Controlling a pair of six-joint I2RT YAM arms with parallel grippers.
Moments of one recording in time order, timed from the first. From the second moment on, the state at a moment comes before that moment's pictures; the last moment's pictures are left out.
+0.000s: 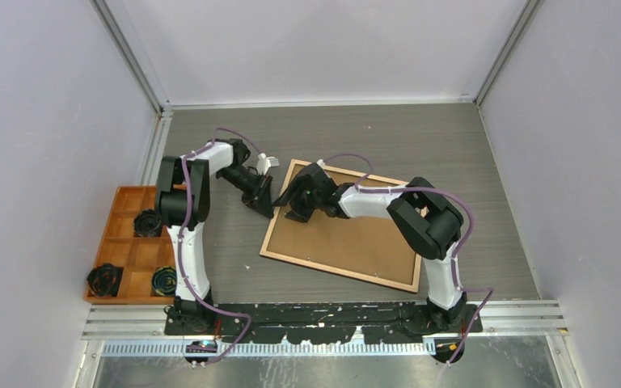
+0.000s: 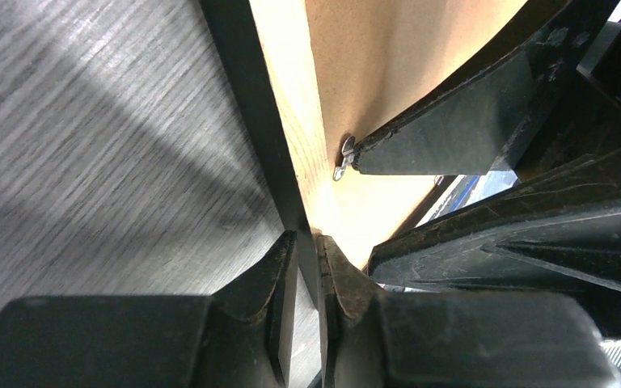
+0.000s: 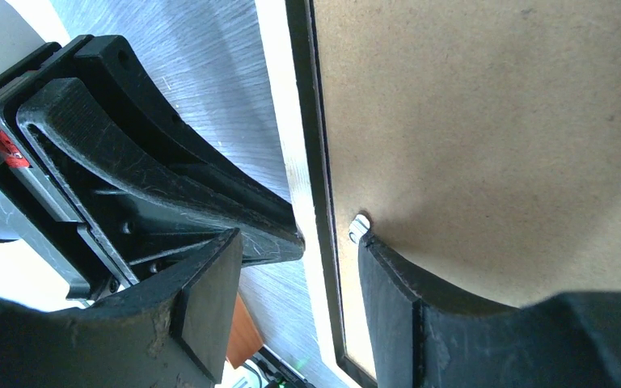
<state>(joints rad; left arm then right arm) -0.16 2.15 1.48 -1.05 0.80 0.34 0.81 2.00 1.21 0.06 -0.12 1.33</state>
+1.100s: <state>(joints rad) -0.16 2.15 1.48 -1.04 0.80 0.35 0.78 2.05 1.22 0.14 -0.22 1.31</state>
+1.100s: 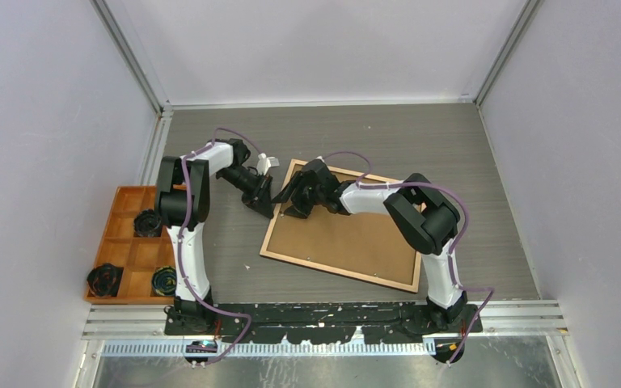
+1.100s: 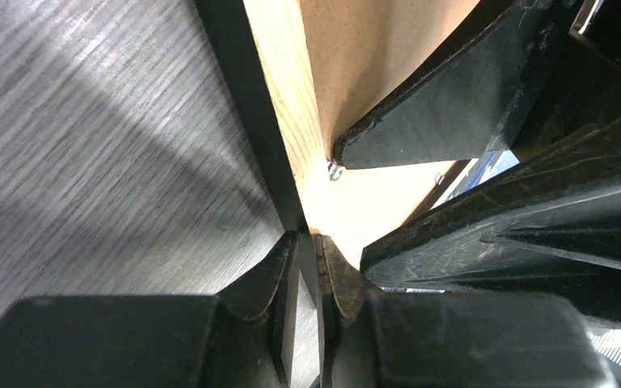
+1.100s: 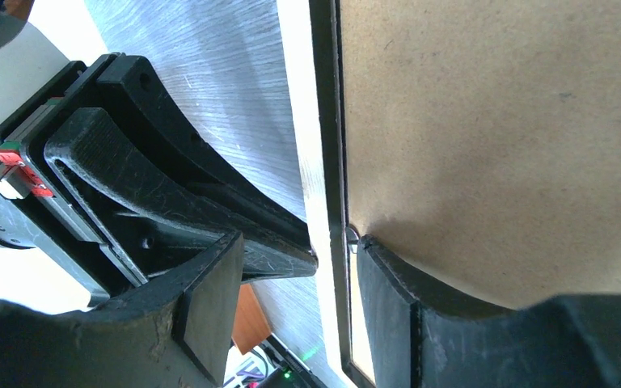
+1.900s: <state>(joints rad) -0.16 2.15 1.48 -1.04 0.80 0.35 0.76 2.07 1.23 0.16 -0.30 1.31</state>
